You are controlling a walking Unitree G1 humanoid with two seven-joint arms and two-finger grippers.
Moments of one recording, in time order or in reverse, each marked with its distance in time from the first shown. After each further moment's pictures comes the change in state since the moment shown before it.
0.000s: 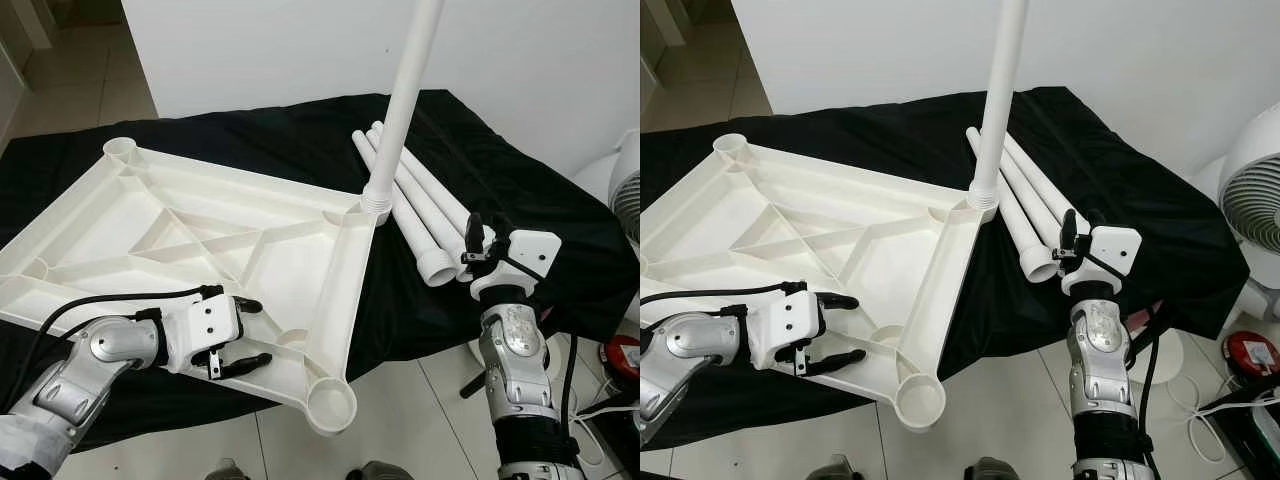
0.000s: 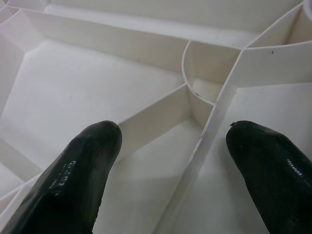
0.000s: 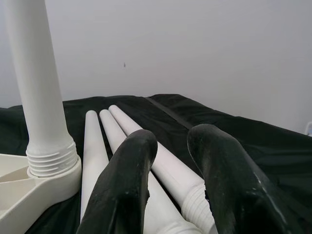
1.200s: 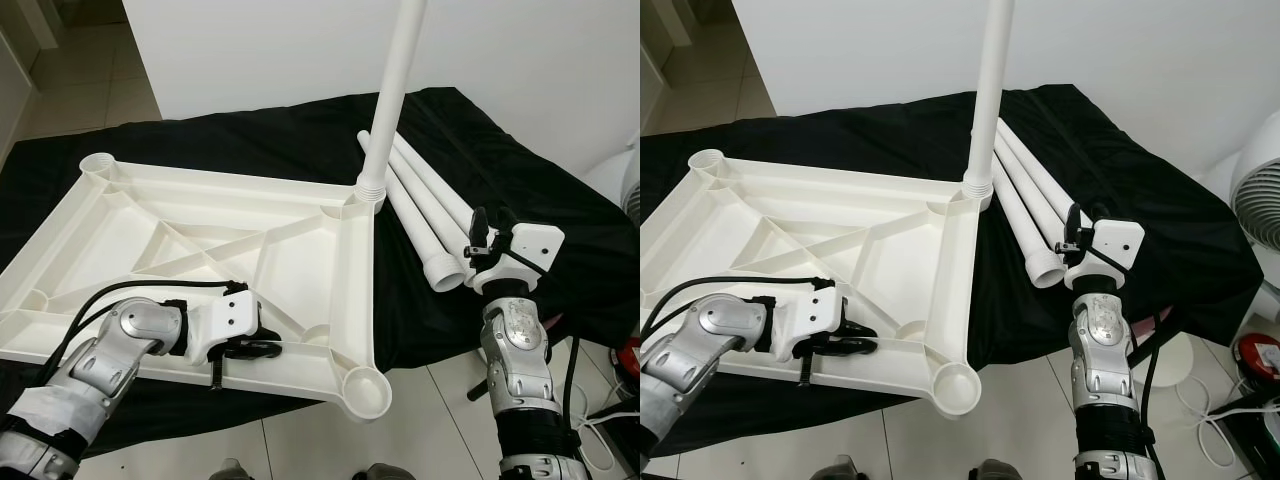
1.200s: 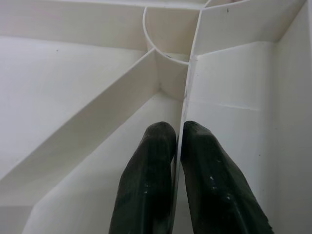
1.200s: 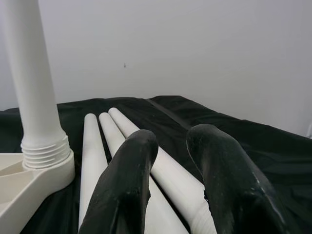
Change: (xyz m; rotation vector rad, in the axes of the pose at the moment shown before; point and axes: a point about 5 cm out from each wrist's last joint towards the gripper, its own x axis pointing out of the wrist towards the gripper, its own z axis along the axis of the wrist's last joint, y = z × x) left arm 0.025 0.015 0.005 -0.030 -0.024 -0.160; right arm 0.007 -0.002 0.003 -0.013 -0.011 -0.021
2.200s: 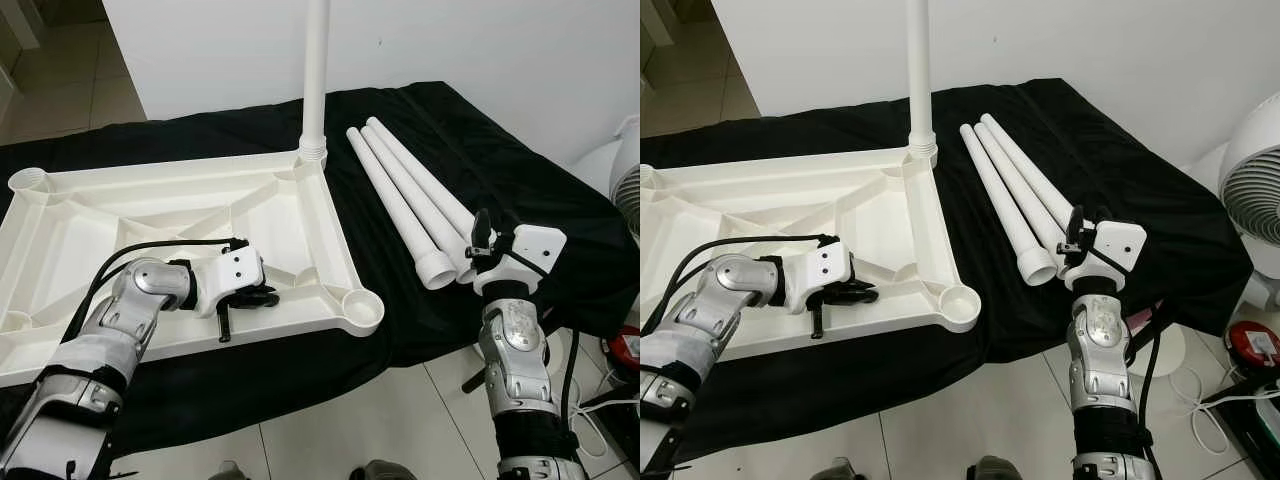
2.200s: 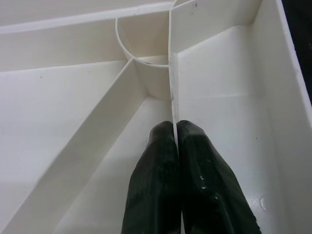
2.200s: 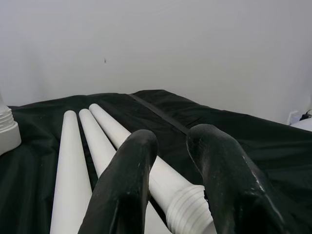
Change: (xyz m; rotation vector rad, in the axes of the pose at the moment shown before) left arm -0.008 0.048 -0.005 0.013 0.077 0.162; right arm -0.002 0.001 -0.001 0.006 0.008 -0.029
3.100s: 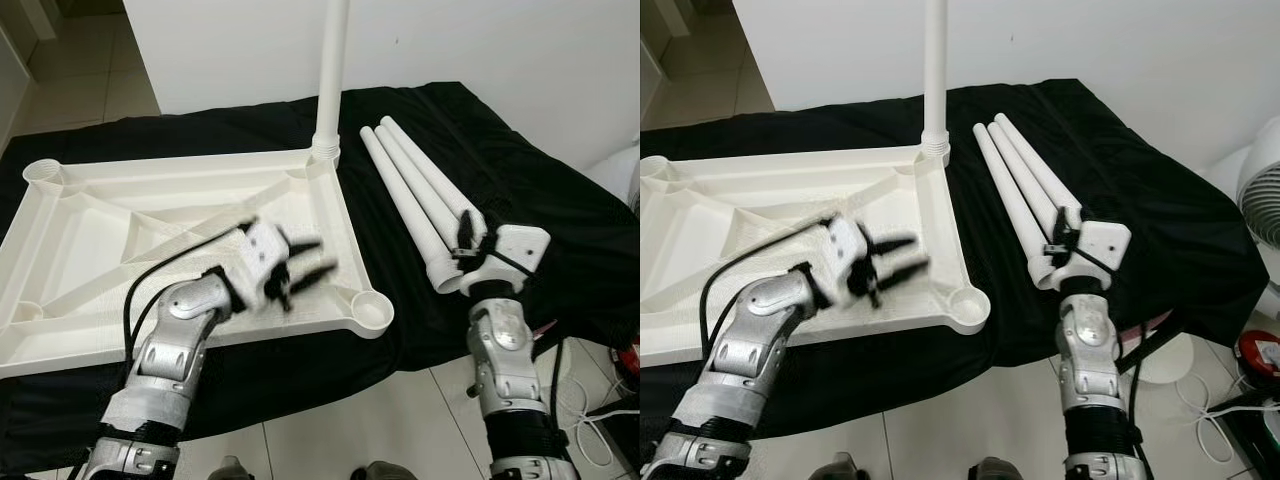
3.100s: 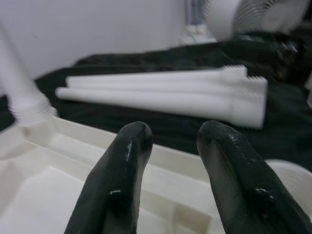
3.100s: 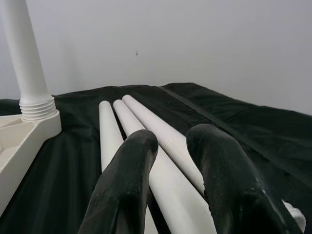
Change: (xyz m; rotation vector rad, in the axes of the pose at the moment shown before) left arm 0.011 -0.007 0.075 -0.186 -0.552 0.489; right arm -0.002 0.017 -0.004 0.042 0.029 0.075
